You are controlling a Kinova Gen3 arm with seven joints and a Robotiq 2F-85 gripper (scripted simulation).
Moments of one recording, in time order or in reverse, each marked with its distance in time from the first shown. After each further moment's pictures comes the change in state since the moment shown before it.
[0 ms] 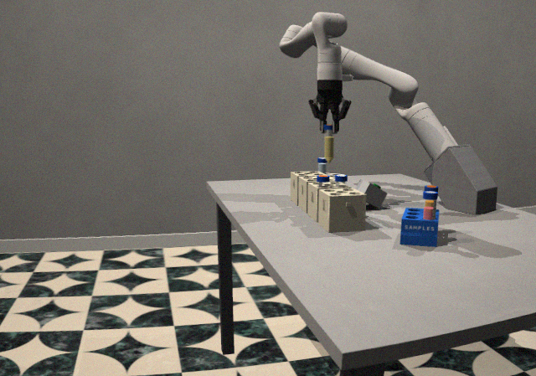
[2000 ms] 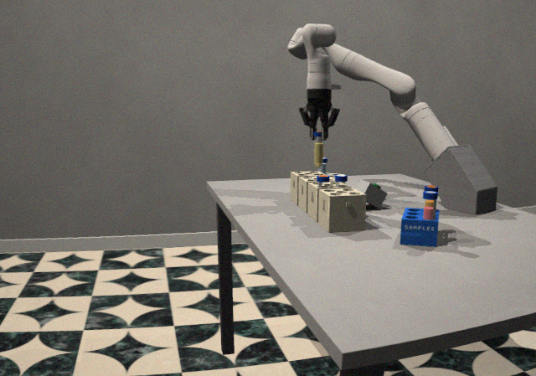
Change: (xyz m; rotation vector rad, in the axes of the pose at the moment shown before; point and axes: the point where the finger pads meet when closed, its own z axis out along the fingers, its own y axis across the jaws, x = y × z) arm 0.040 -0.057 0.025 -0.002 -0.001 0.000
